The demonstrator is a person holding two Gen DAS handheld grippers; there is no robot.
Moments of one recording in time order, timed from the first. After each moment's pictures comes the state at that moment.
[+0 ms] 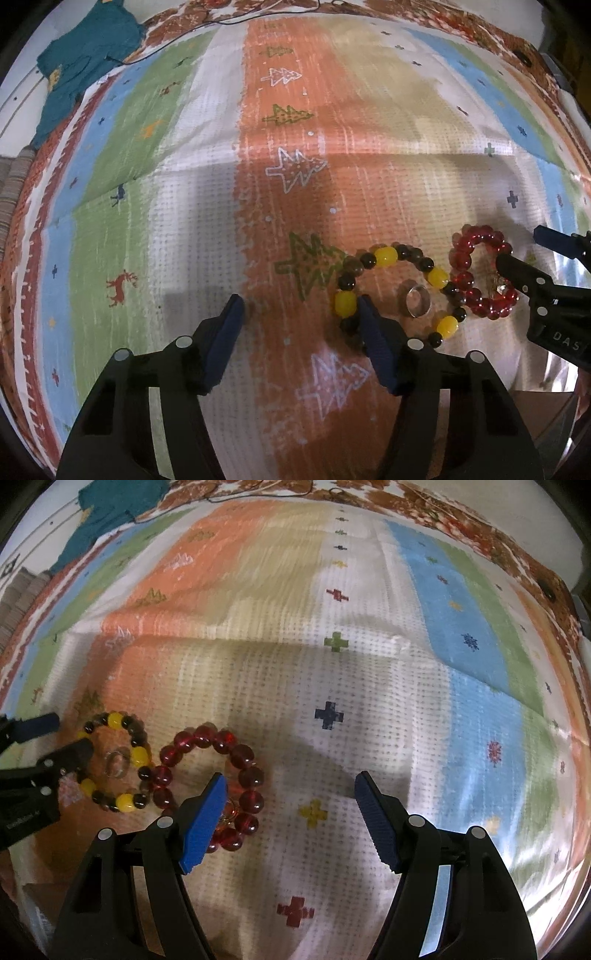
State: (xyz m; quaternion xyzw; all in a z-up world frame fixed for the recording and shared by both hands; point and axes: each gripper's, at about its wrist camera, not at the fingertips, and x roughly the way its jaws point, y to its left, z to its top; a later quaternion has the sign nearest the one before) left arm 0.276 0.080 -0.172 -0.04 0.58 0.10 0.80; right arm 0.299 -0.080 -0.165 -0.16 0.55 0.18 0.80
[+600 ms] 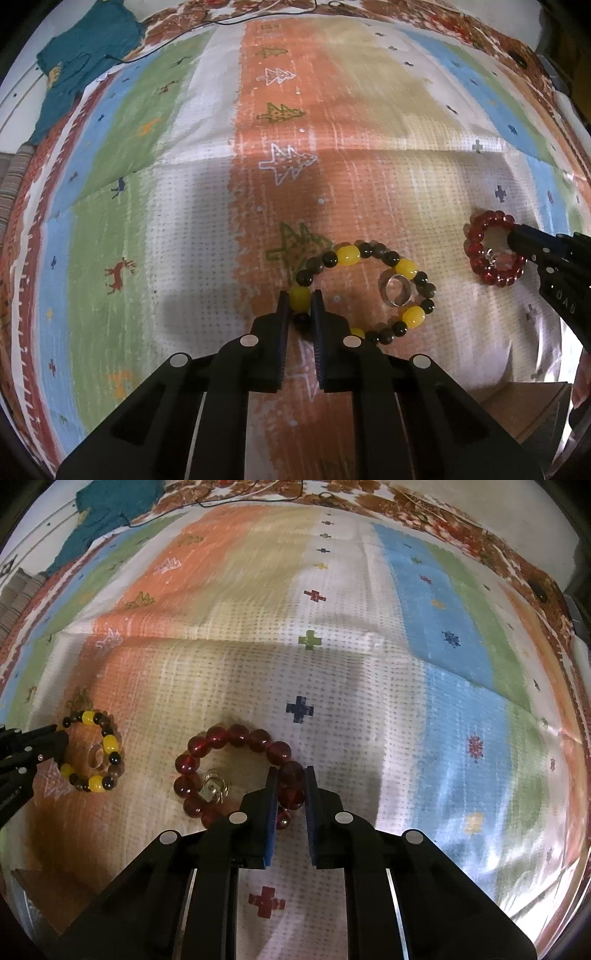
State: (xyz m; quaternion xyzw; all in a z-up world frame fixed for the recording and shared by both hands) left arm 0.267 0.075 -0.164 -0.06 0.58 0.09 0.81; right arm 0.295 -0.098 -0.158 -0.16 0.54 0.17 0.81
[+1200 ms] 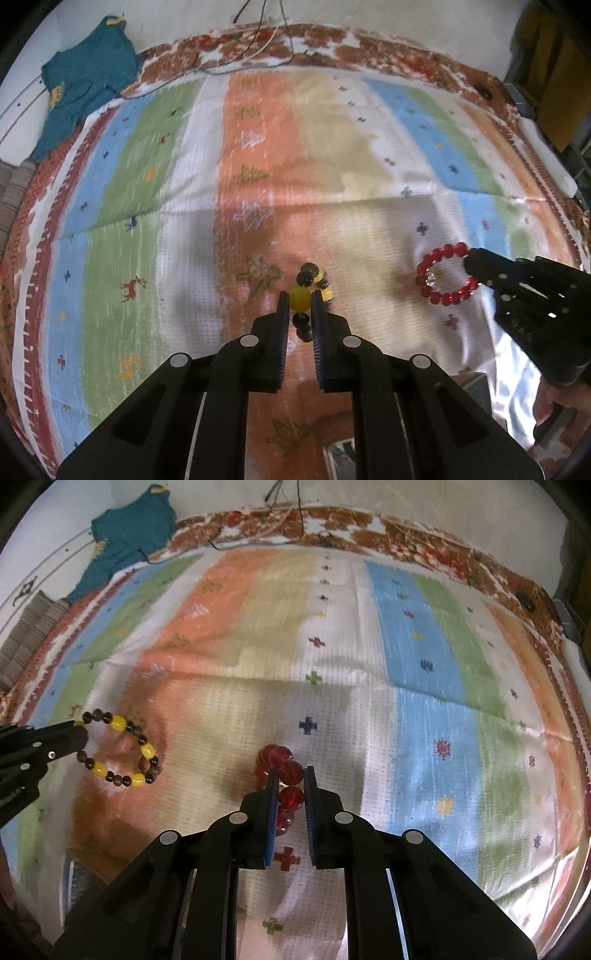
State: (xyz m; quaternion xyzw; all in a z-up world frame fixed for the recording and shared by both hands) left arm 0.242 0.049 -0.092 -0.08 0.52 0.05 0.85; right arm 0.263 -0.105 -0.102 -0.13 0.49 0.19 0.84
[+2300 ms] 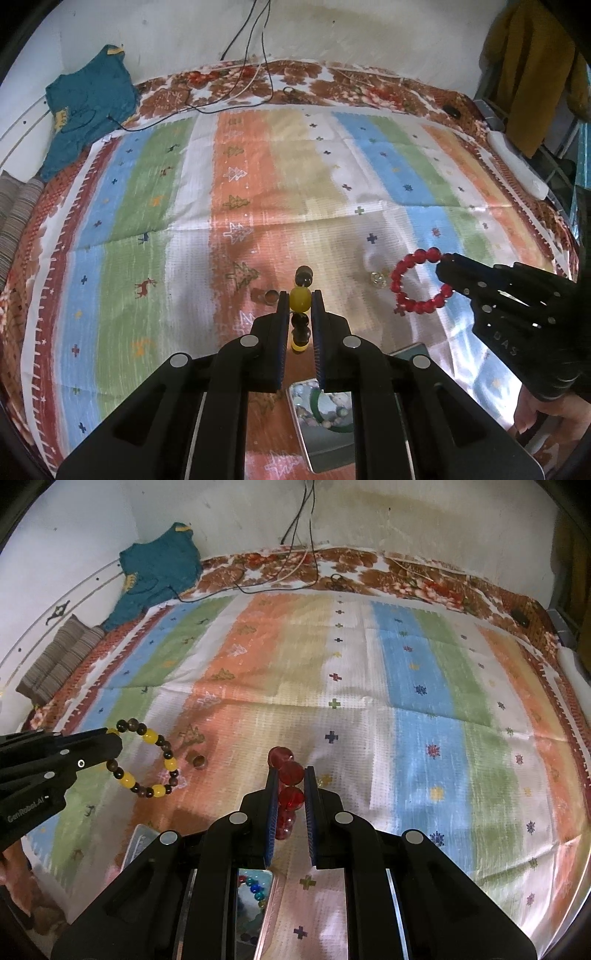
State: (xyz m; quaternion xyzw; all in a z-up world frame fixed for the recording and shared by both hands) left arm 0.190 0.025 -0.035 -0.08 0.47 0.03 0.88; right arm 0.207 -0.121 -0.047 -0.09 0.44 0.23 0.87
